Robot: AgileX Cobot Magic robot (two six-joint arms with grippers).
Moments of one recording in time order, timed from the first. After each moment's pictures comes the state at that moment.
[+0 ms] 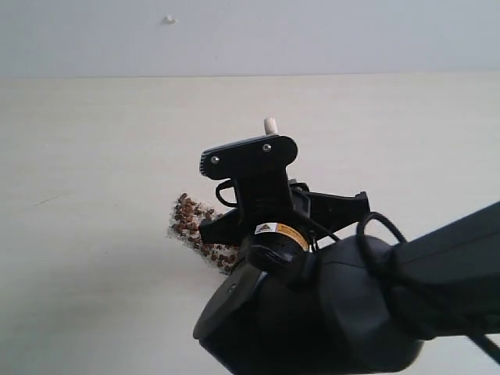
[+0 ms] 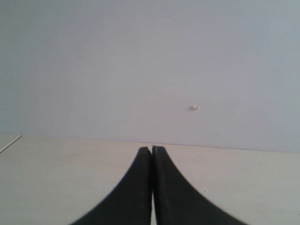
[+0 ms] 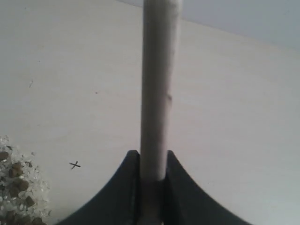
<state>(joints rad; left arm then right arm) -0.14 0.01 0.00 -1.74 0.06 1.62 1.23 1.92 -0.89 1.74 -1.10 -1.01</state>
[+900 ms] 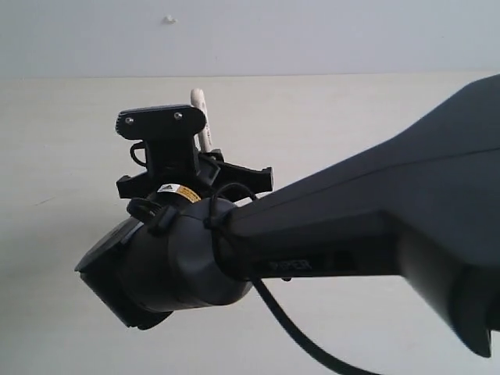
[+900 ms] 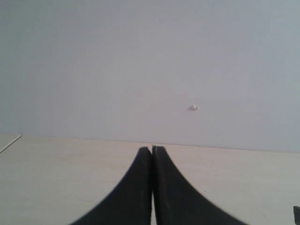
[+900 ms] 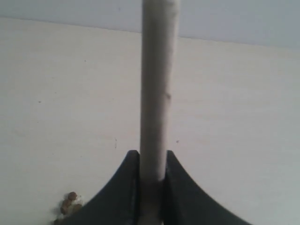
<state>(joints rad) -0.14 0.01 0.00 -1.74 0.06 1.62 1.19 2.18 -1.34 1.74 -1.12 -1.05</state>
